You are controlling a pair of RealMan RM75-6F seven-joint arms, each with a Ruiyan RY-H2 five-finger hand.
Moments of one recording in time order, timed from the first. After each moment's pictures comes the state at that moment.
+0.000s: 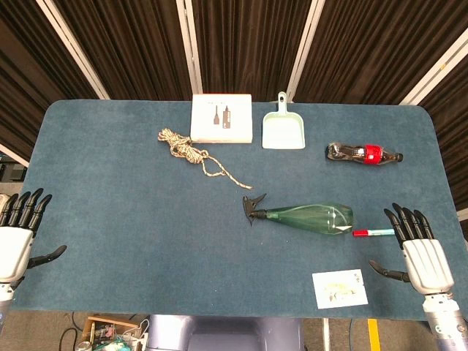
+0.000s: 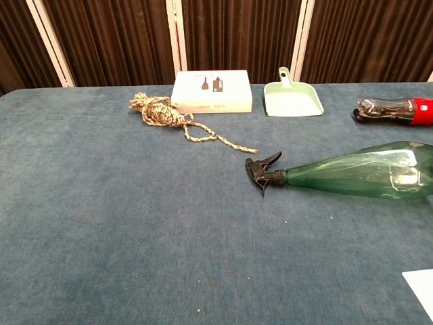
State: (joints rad) left arm -0.13 -1.20 -0.05 -1.47 1.61 1.57 0.11; right arm 0.12 -1.11 0.04 -1.64 -1.57 1.46 -0.06
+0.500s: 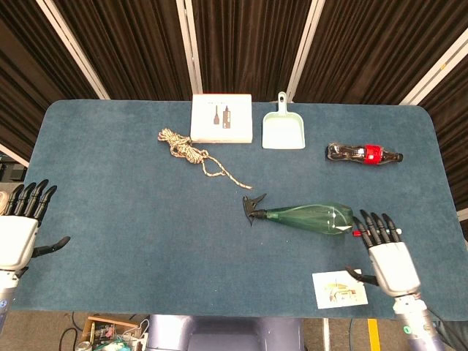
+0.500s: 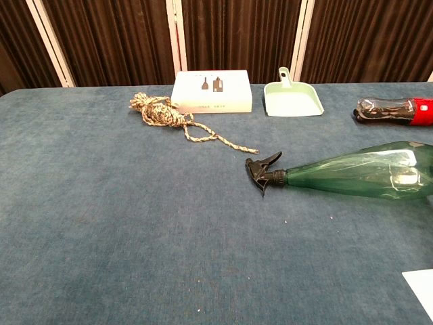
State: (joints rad) left arm -0.18 -1.21 -0.08 -1.44 1.57 1.50 0.09; right arm 0.14 -1.24 0.02 -1.67 -1.62 1.43 -0.35
